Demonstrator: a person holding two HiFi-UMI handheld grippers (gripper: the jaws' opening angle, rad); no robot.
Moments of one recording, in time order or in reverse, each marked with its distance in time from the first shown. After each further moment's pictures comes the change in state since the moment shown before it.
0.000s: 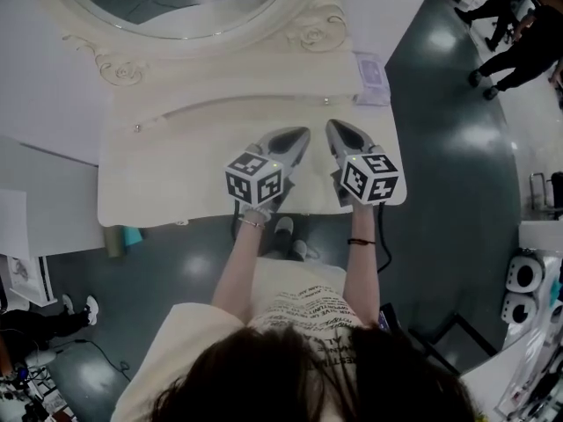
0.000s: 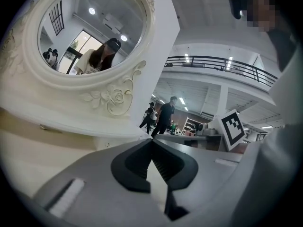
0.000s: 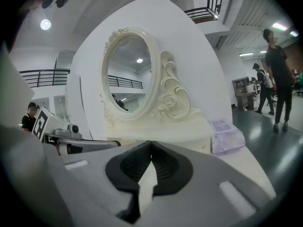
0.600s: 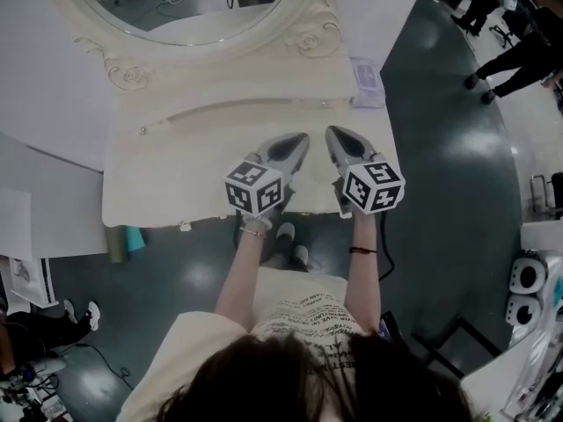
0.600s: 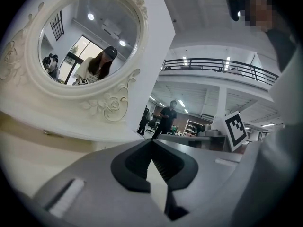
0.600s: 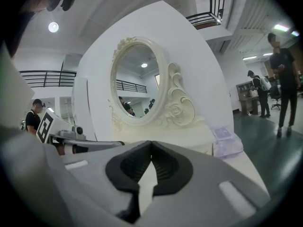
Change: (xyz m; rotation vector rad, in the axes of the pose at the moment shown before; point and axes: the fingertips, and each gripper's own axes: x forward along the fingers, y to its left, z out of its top) left arm -0.023 -0.030 0.012 0.022 -0.048 0.013; right arm -0.036 0.026 0.016 -0.034 -0.058 0.046
